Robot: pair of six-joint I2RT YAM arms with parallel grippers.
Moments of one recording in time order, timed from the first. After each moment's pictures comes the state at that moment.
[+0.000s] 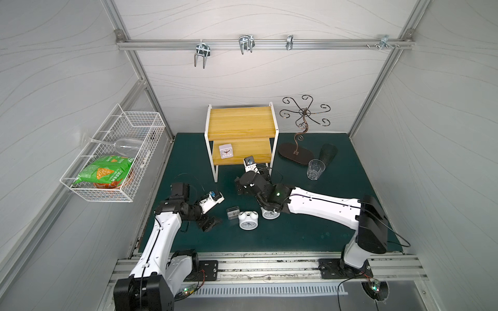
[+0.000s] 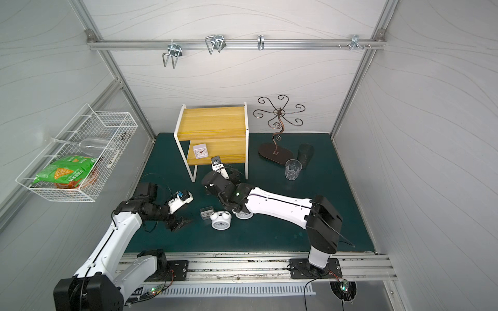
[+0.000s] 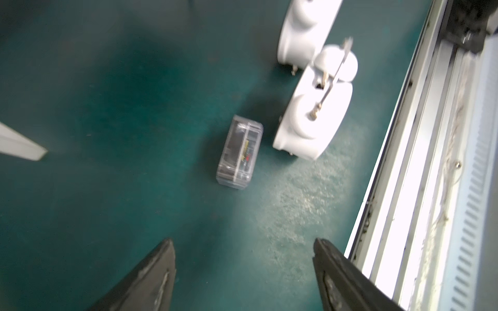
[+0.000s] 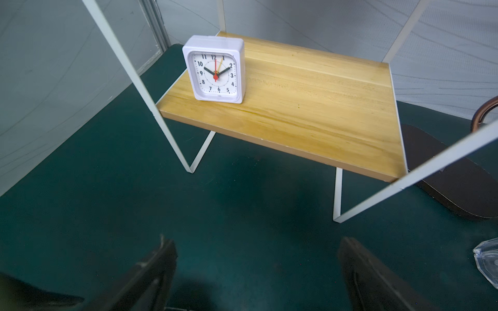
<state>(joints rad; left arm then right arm) 0.07 0.97 0.63 -0.95 0.67 1.00 1.19 1.67 1.35 -0.30 0.61 0.41</state>
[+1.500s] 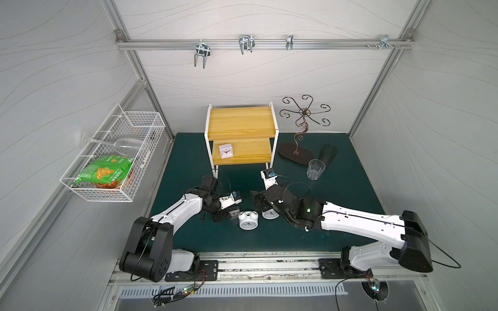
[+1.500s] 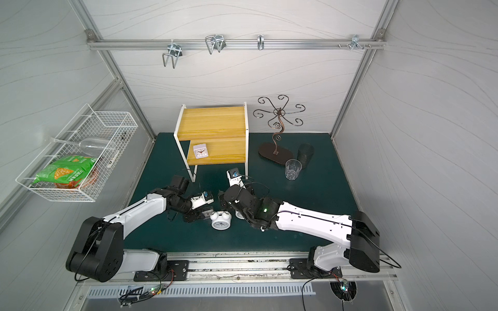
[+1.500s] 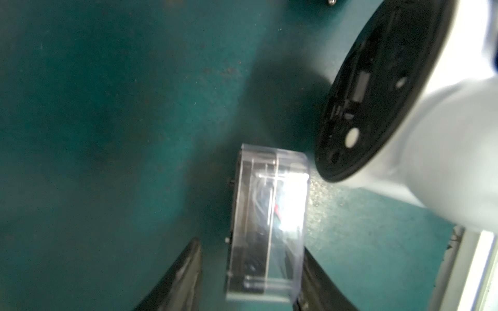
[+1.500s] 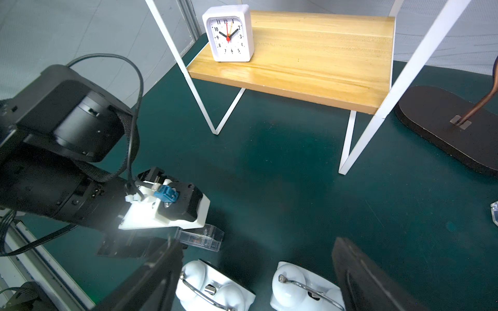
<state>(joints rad) -0.24 1.36 0.68 -0.64 0.42 0.87 1.24 1.36 1.05 -0.30 0.51 0.48</state>
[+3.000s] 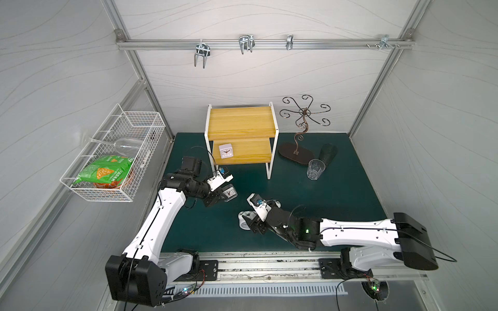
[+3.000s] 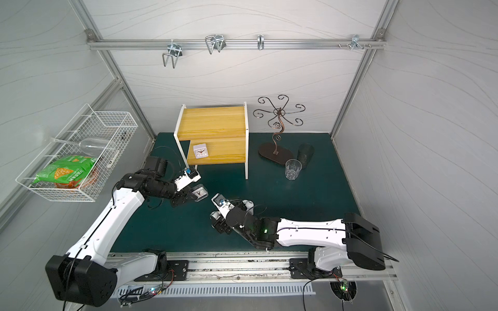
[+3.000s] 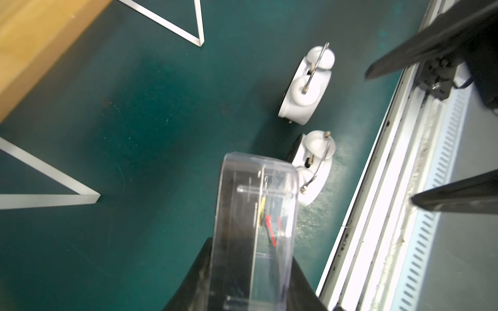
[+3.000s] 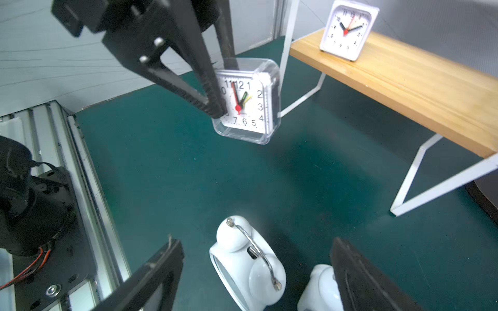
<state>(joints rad) -0.12 1.16 1.09 -1.11 0.59 0.72 1.39 1.34 0.79 0.12 0.43 0.10</state>
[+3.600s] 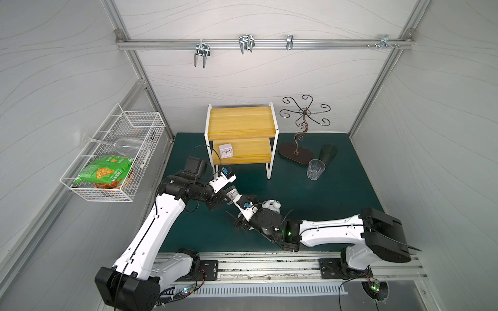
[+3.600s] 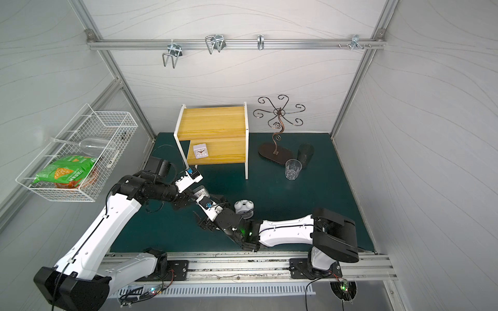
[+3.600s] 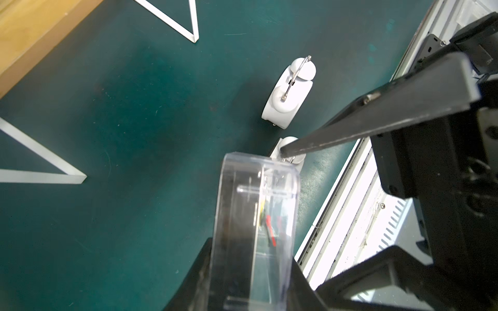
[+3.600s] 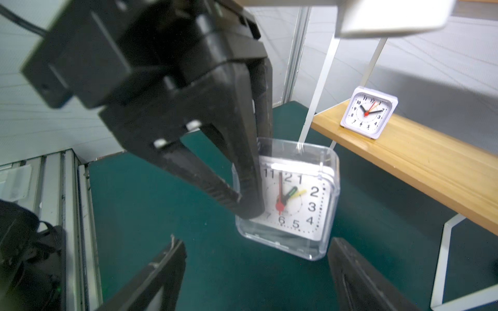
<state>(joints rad) -0.25 1.09 1.13 -1.17 0.49 0.51 1.41 1.58 0.84 0.58 0.46 -0.05</state>
